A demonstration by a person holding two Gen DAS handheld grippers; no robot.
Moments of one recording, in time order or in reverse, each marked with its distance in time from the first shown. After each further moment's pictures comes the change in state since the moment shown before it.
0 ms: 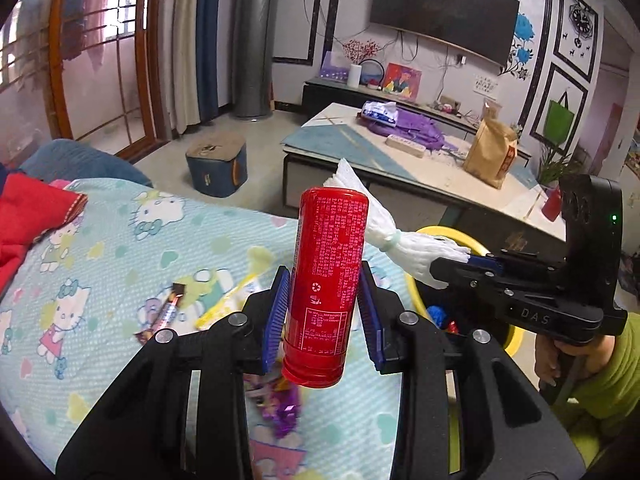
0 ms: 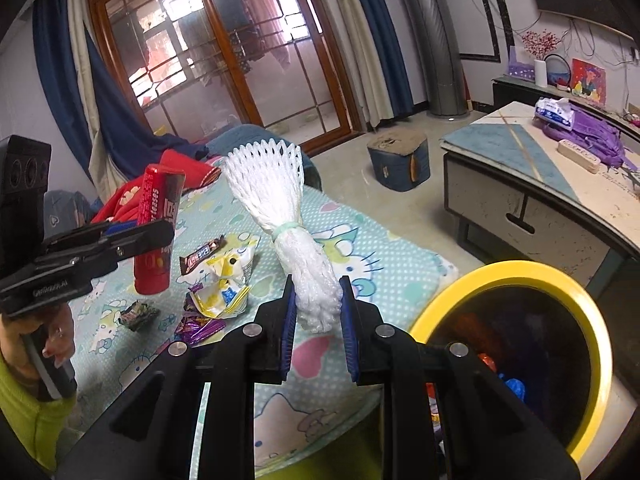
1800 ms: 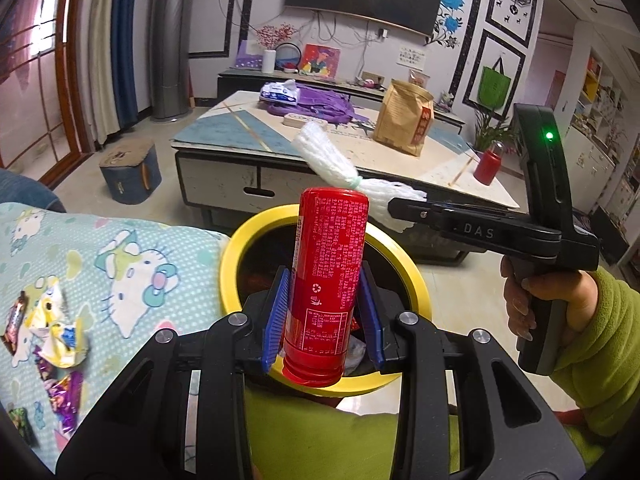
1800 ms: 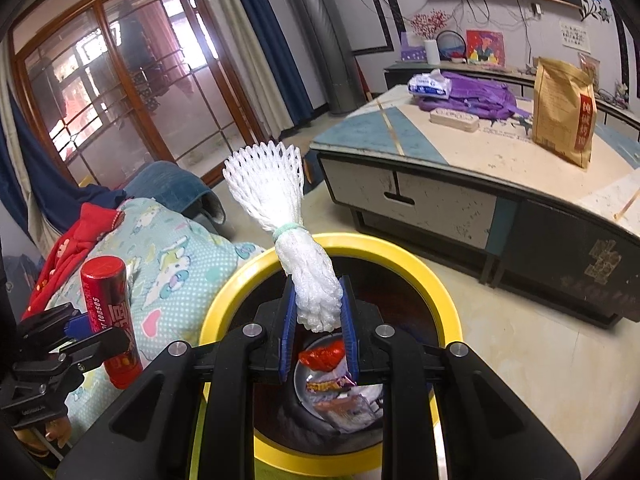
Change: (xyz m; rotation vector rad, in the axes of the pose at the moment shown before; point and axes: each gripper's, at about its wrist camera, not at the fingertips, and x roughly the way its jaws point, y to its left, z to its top) left arm 0.064 -0.153 -0.024 0.139 0.049 -0.210; right arm -0.093 -0.142 -0.043 0.230 -0.012 -0.247
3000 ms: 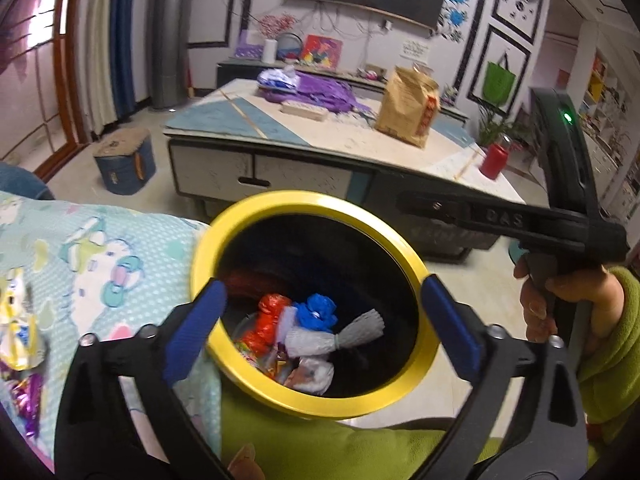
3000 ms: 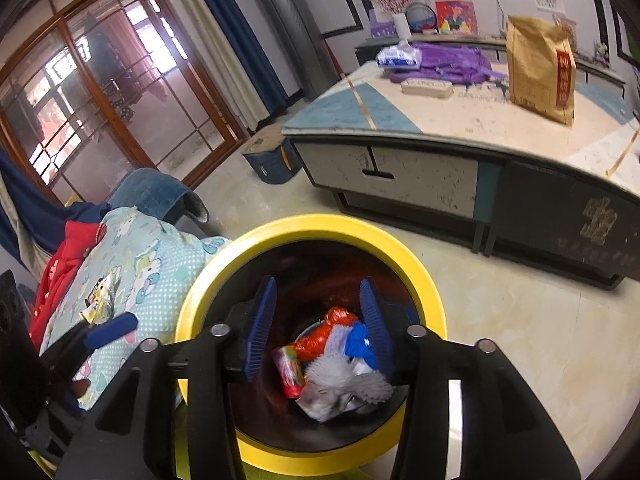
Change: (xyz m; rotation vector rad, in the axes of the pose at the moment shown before) left arm 0.034 -0.002 -0.006 -0.034 0.003 0.016; right arm 0.007 -0.022 -0.001 0.093 0.010 -0.034
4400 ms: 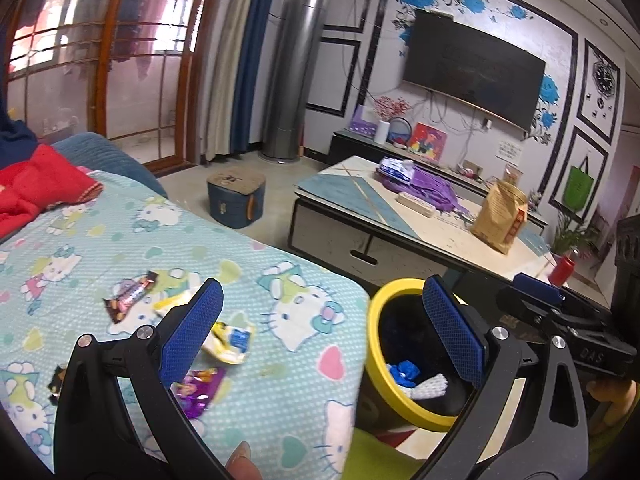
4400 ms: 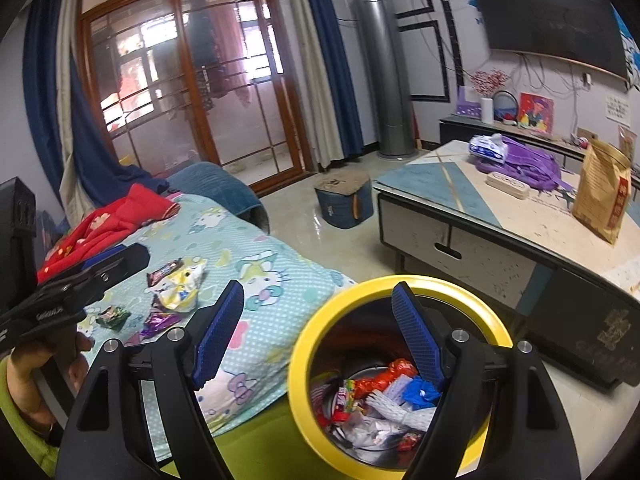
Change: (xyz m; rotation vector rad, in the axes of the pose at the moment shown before) left arm -0.126 0.091 -0.006 -0.238 -0.280 0.299; right arm -0.037 0.135 -0.016 -0.324 -0.154 0.140
